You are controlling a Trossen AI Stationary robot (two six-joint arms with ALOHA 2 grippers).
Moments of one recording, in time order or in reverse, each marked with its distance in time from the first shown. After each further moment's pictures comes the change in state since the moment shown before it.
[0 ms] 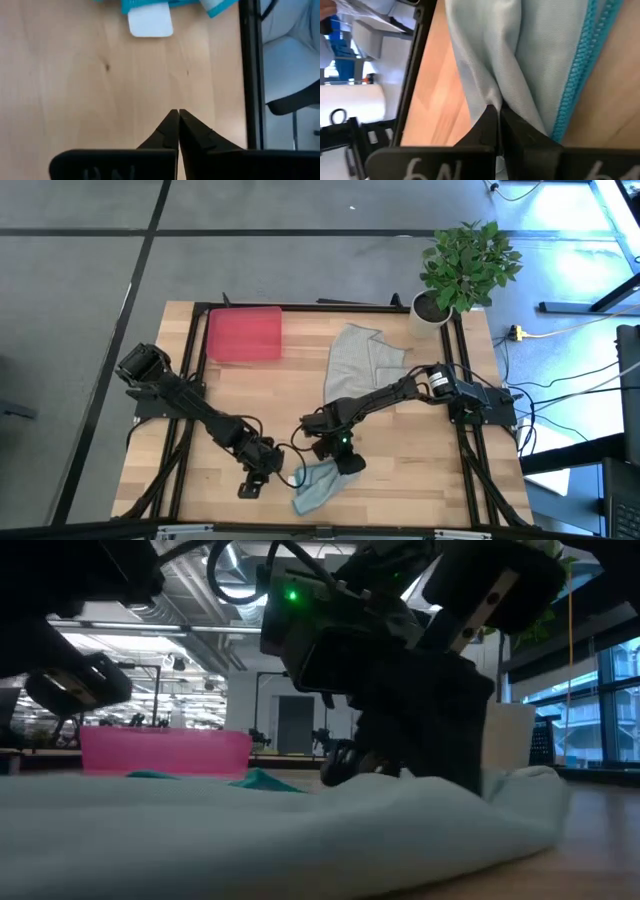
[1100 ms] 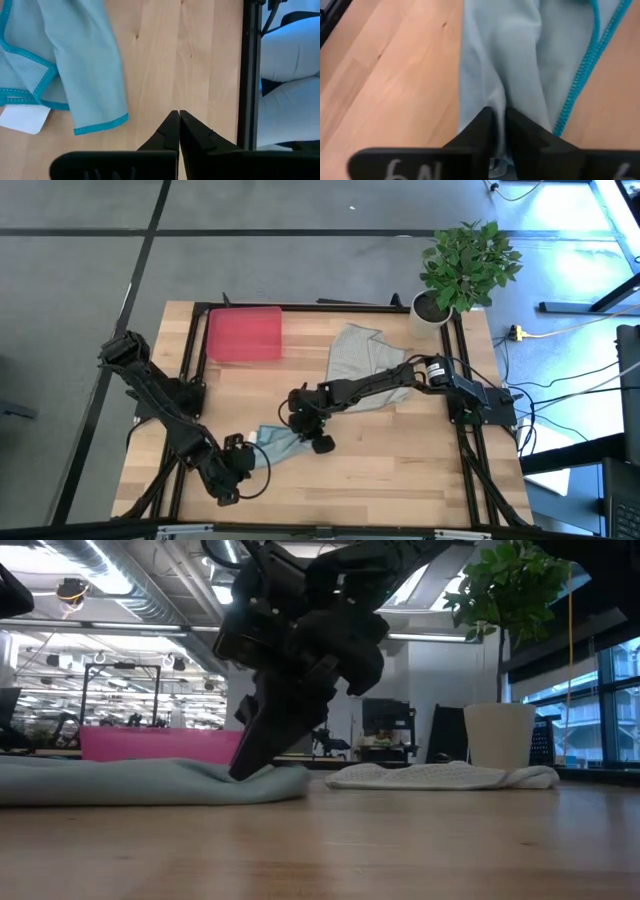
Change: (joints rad) left arm -0.280 -0.216 0.002 -0.243 -0.443 -0.403; right arm -0.112 0.000 0.058 0.347 0.375 -0.058
